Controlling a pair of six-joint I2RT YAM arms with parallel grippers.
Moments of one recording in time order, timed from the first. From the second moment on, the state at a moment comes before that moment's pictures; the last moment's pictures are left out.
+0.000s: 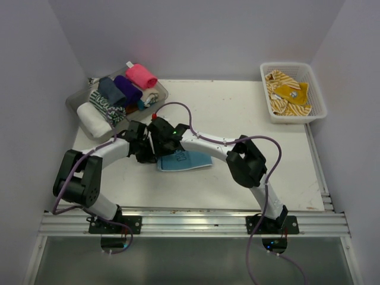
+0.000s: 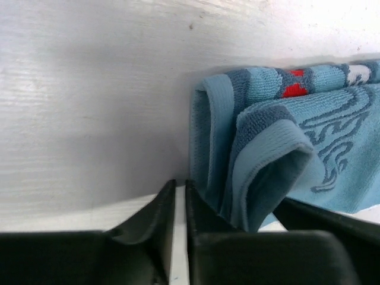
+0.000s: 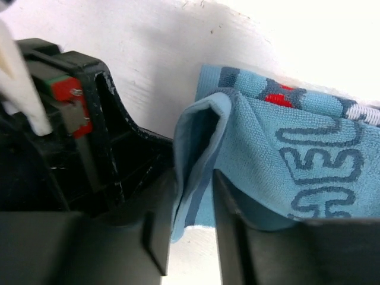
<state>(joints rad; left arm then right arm) -0.27 1.56 0.79 -0.38 0.18 -0.56 0.99 2.19 1.81 -0.60 0.11 0.66</state>
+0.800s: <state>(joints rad) -0.38 1.58 0.95 -0.48 -0.05 -0.61 0.67 1.75 1.21 -0.46 0.14 0.58</state>
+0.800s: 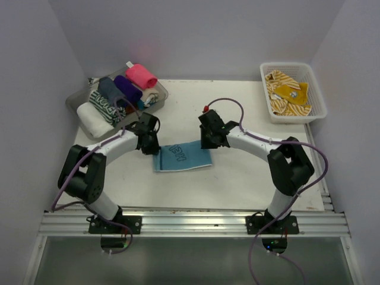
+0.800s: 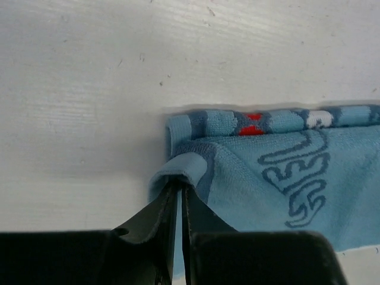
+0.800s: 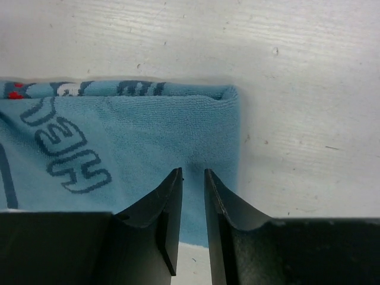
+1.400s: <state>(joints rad) -0.36 1.67 1.05 -0.57 -0.09 -0.54 0.59 1.91 1.23 -0.37 0.12 0.56</state>
